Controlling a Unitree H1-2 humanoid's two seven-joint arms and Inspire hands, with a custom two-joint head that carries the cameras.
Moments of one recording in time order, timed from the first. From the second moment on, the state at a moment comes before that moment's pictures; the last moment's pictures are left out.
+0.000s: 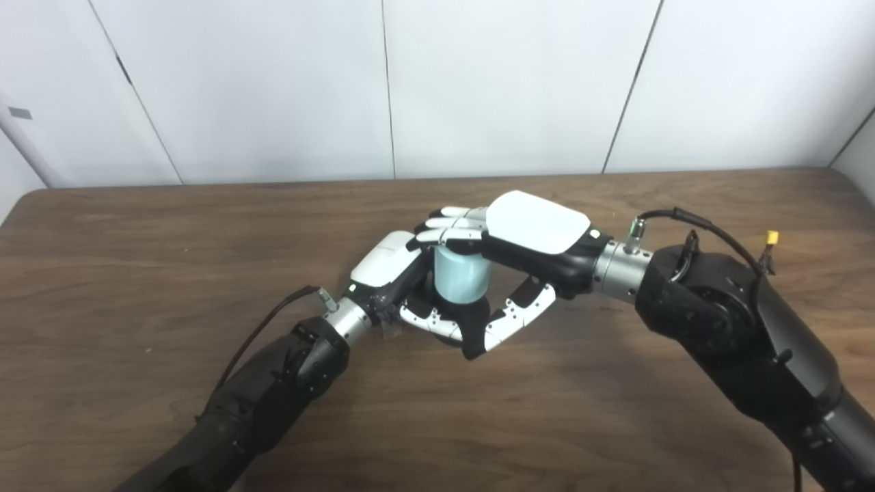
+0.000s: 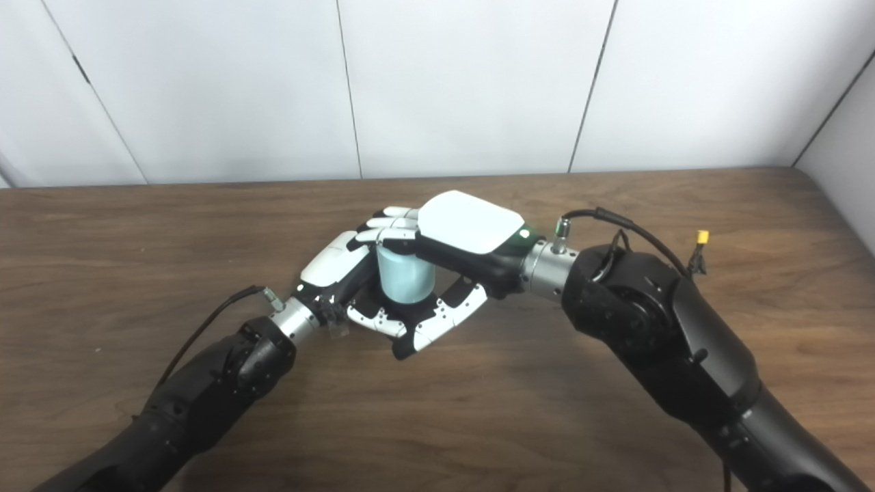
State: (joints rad) left arm -0.59 0.25 -0.67 0.65 0.56 -0.48 0.21; right arm -0.52 -0.51 0.45 -0.37 -0.54 -0.02 0.58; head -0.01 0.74
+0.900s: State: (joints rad) left arm -0.59 0.24 -0.66 0.65 0.57 -0.48 0.20; right arm -0.42 -0.21 -0.04 -0.19 -0.13 0.20 0.35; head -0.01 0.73
